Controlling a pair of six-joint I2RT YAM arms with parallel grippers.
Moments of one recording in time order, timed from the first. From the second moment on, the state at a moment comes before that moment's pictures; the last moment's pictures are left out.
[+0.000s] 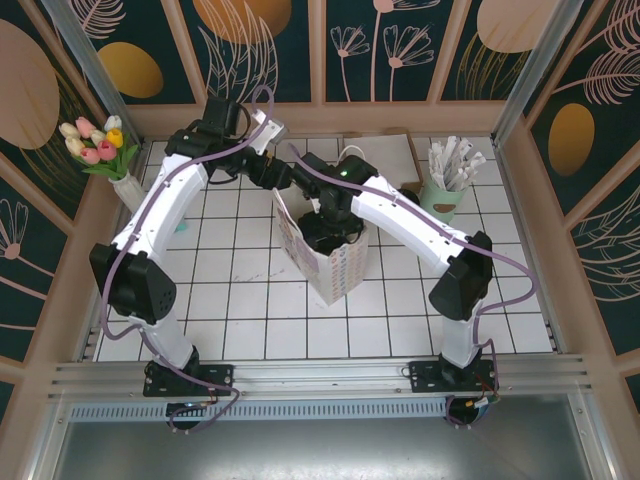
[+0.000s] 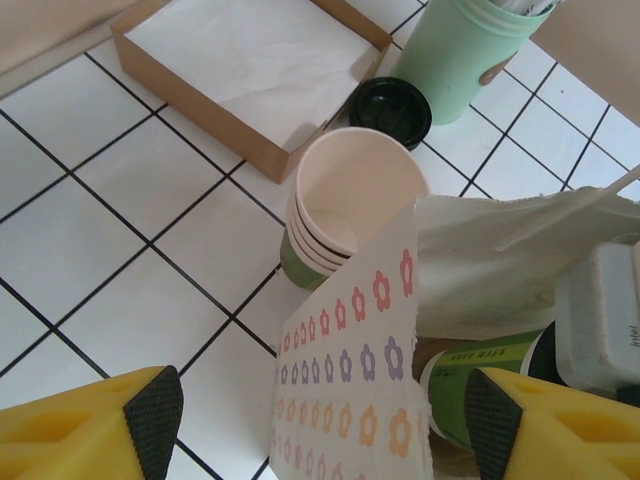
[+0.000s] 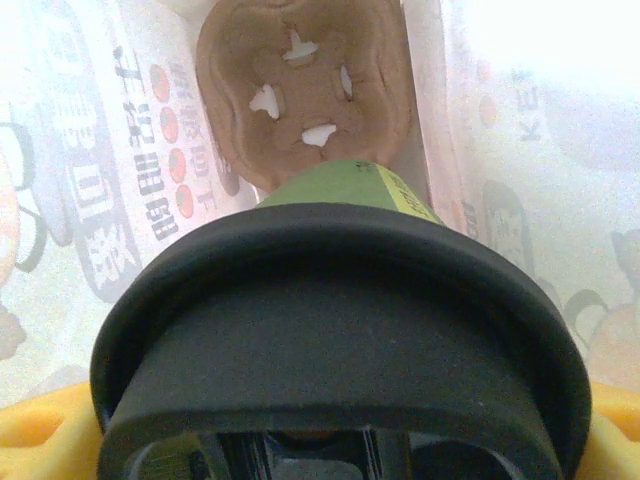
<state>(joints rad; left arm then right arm) -0.32 1.77 1.82 -0.94 0.59 0.24 0.87 1.90 1.96 -1.41 0.03 0.41</state>
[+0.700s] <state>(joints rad) -0.33 1.78 1.82 -0.96 0.60 0.27 0.86 1.94 2.01 -1.41 0.03 0.41</state>
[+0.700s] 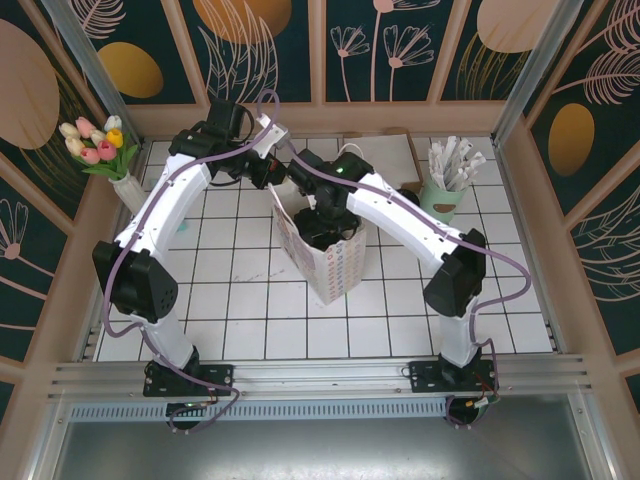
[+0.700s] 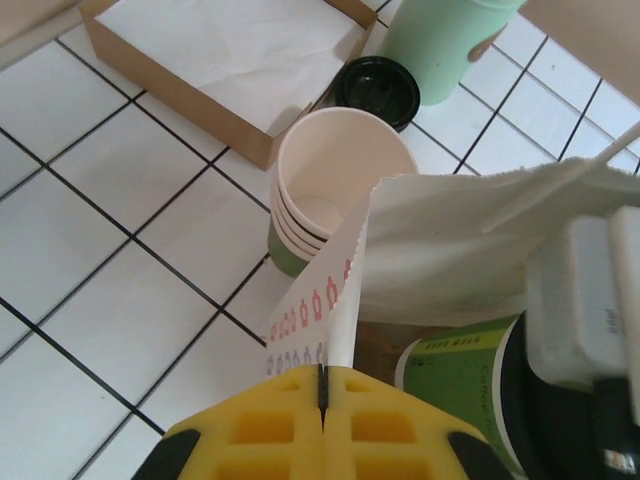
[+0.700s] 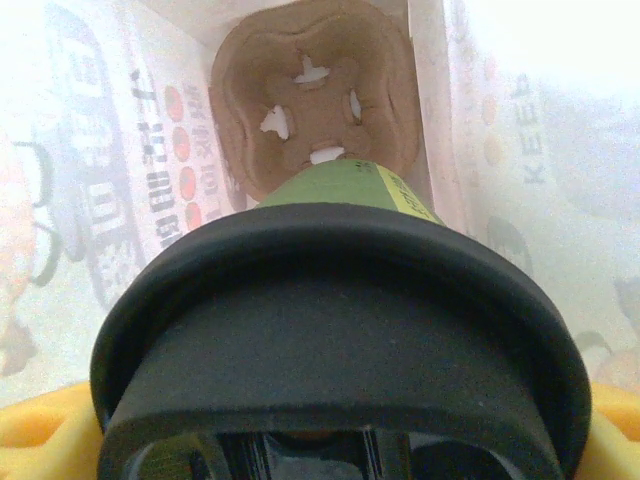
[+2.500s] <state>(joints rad) -0.35 1.72 1.76 -0.90 0.51 0.25 0.84 1.95 1.82 -1.34 -0.02 0.39</state>
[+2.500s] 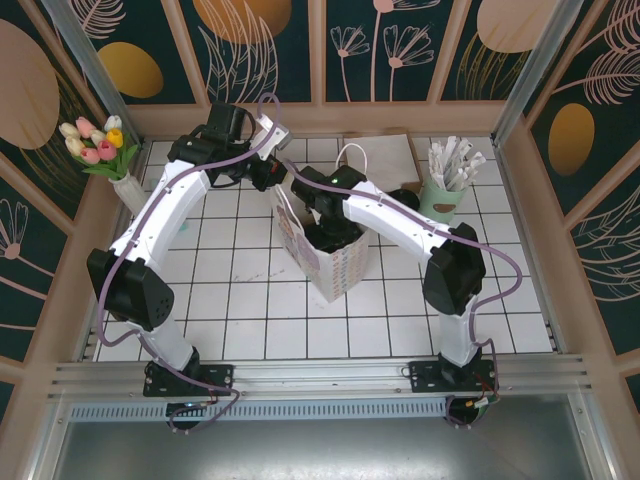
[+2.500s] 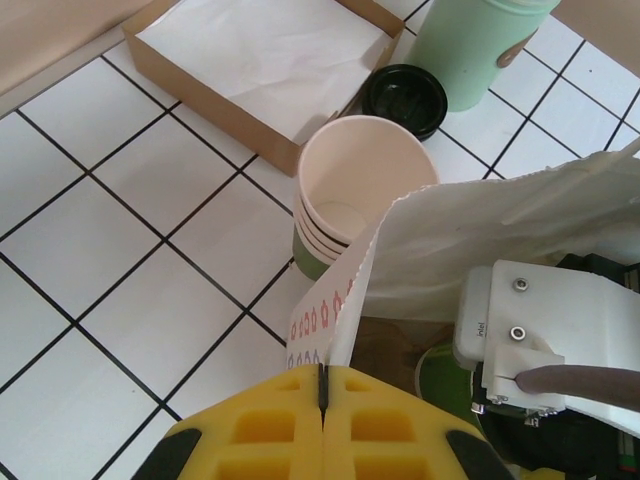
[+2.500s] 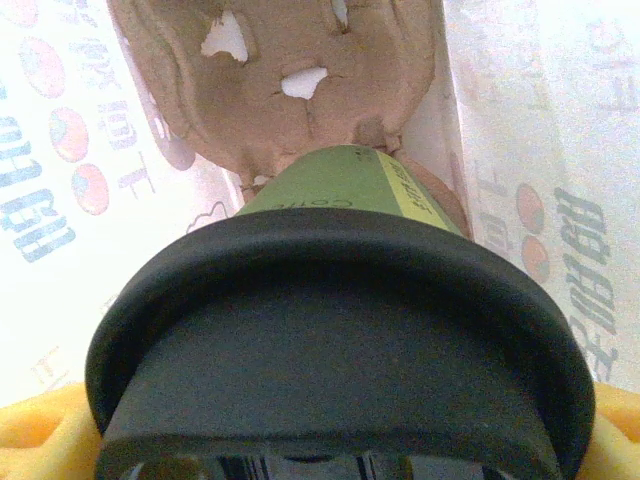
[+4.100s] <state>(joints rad) -0.35 1.64 1.59 -0.67 0.44 0.16 0.83 1.92 1.78 -1.33 -0.01 0.39</state>
